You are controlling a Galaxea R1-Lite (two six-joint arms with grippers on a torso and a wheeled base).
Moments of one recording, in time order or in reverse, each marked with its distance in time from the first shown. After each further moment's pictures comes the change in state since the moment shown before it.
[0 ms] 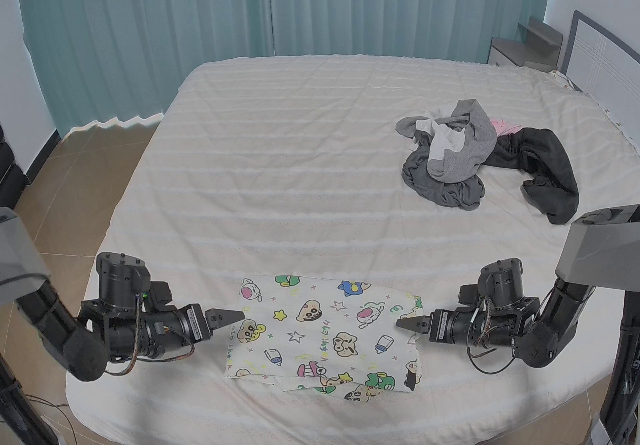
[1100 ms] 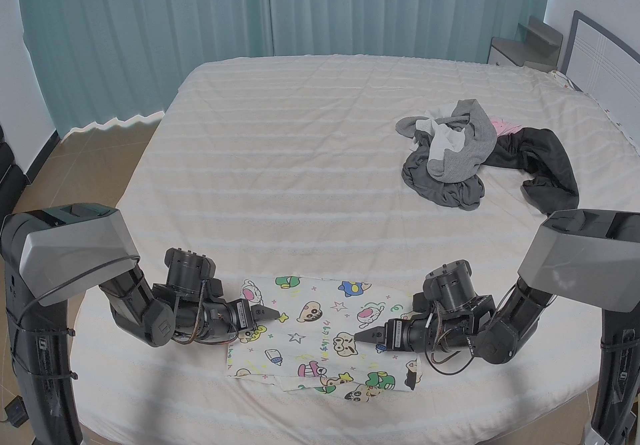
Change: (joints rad) left arm -0.019 0.417 -0.430 0.187 -0.037 0.099; right arm 0.149 0.083 -0.251 0.277 -0.006 0.040
